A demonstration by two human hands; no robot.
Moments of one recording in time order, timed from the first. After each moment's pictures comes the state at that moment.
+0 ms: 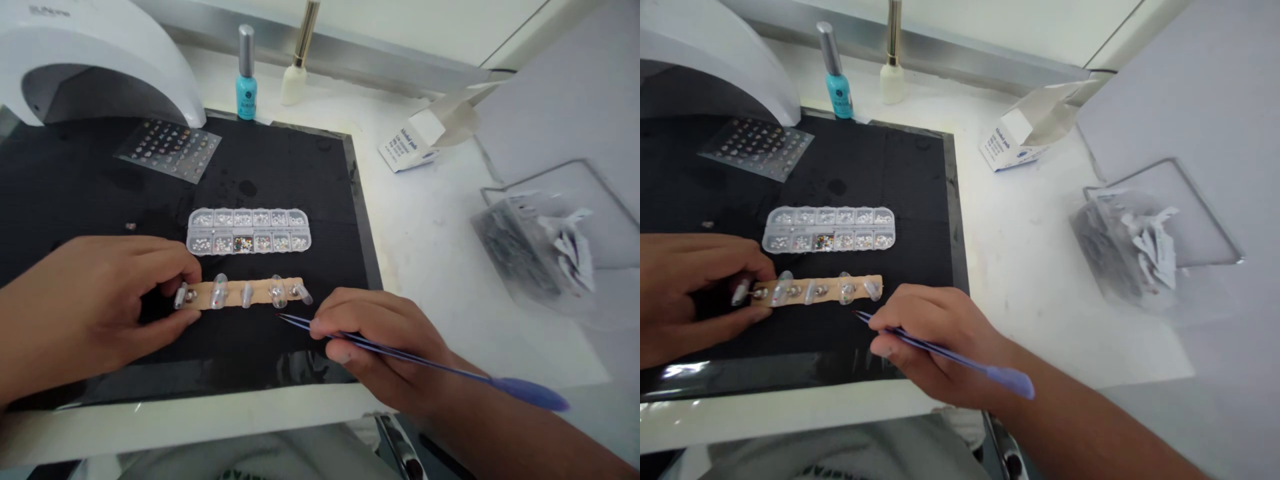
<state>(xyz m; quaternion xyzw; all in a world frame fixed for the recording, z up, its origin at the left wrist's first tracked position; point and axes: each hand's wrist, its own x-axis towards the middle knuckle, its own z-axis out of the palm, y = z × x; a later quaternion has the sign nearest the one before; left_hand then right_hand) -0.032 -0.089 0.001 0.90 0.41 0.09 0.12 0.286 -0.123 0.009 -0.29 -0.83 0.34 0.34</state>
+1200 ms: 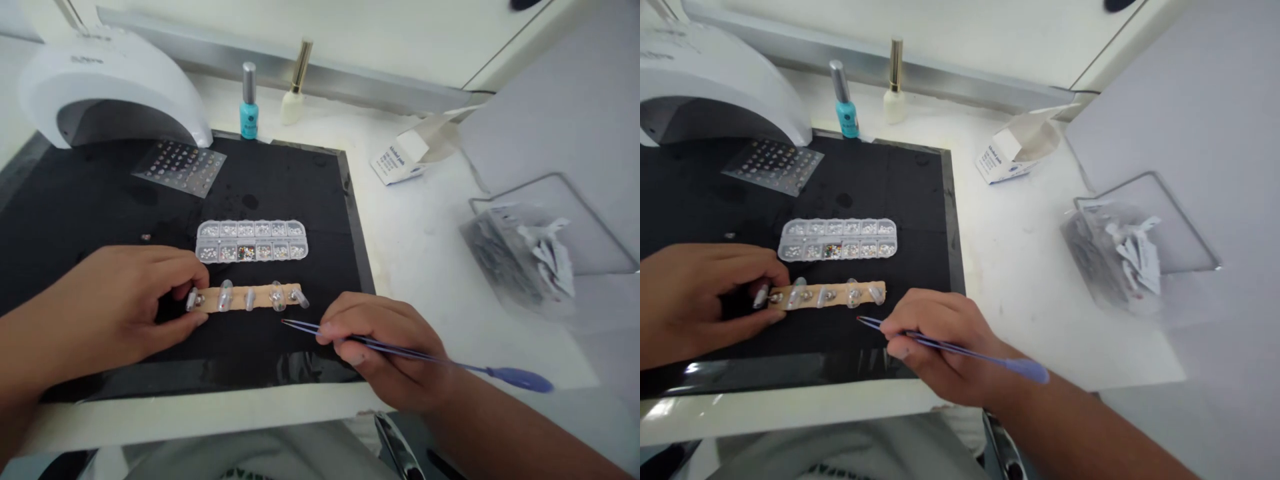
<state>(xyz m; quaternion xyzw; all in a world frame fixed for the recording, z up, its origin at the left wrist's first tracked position) -0.027 -0.088 0.010 0.88 0.42 0.08 0.19 0.289 -0.123 0.007 -0.27 -0.79 0.37 0.40</state>
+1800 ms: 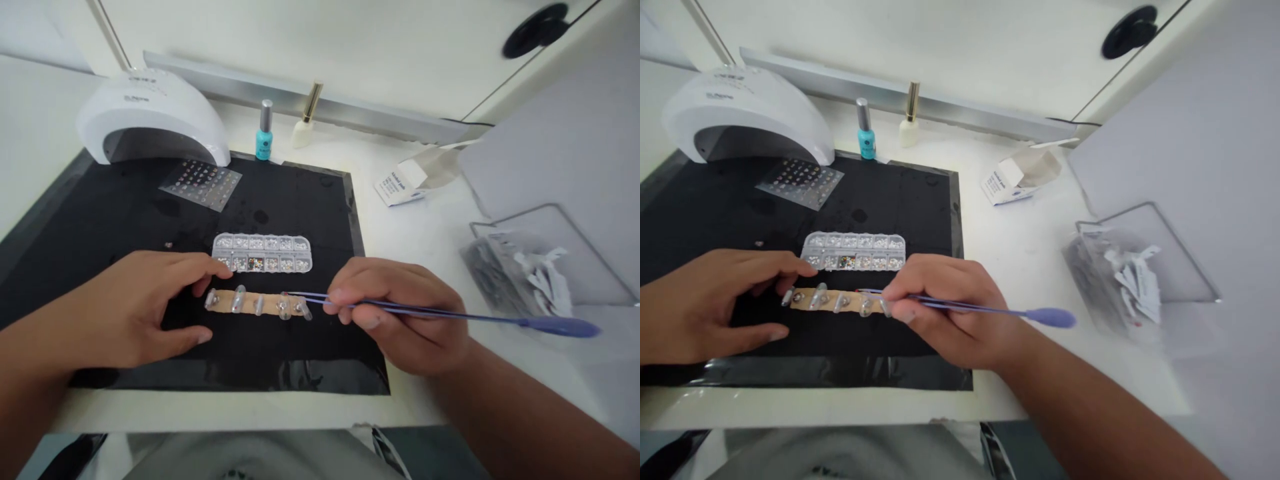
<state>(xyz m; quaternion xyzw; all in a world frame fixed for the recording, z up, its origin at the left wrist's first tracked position) -0.037 -0.087 0.006 0.88 0.40 0.13 0.22 0.285 -0.077 0.040 -0.21 -0.82 0.35 0.41</state>
